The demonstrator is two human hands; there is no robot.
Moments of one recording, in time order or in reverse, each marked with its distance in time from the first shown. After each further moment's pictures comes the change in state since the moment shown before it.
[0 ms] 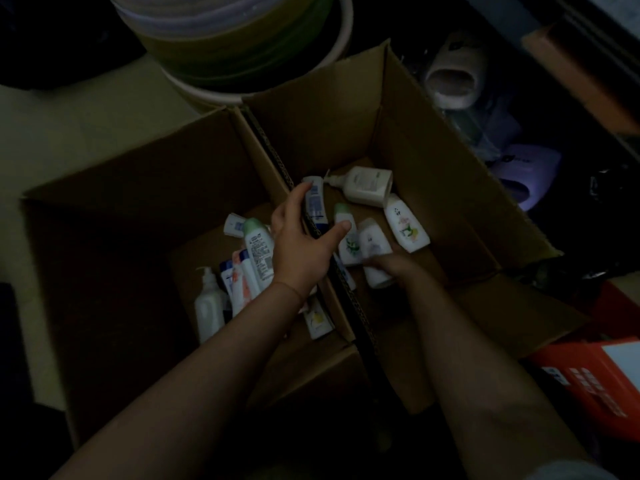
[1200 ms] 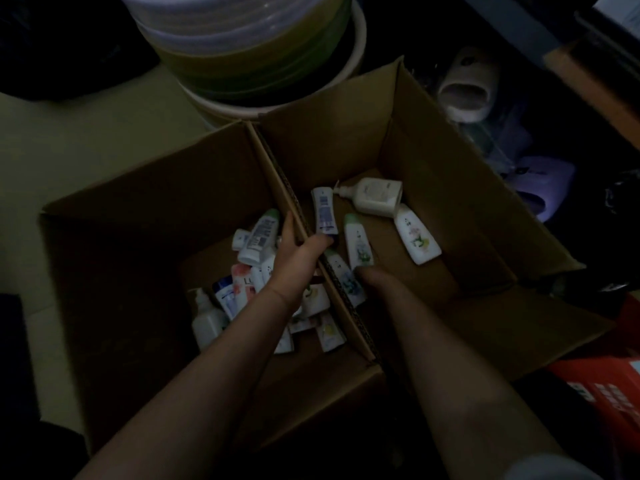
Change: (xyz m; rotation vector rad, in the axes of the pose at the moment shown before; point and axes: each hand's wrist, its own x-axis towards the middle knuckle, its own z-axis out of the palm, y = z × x) left_hand 0.018 -0.019 -0.028 -0.365 -0.167 -0.409; right_hand 0.029 -0.013 0.061 0.054 -0.087 0.175
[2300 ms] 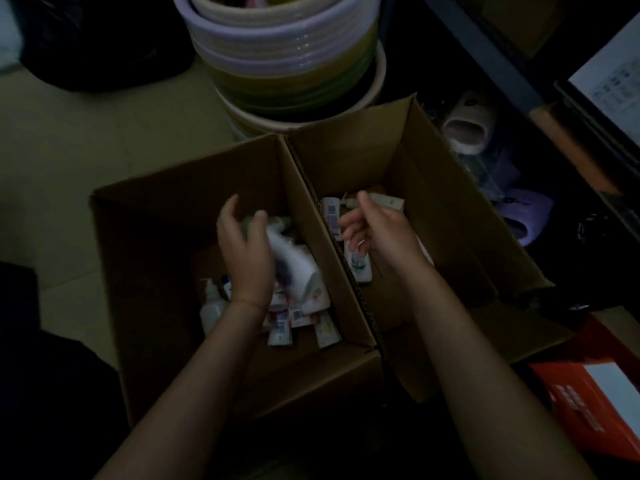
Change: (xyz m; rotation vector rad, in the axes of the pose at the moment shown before) left_hand -0.047 0.028 -0.058 -0.015 0.540 0.384; right_hand -0.164 -0.063 -0.014 0.130 -0.070 -0.770
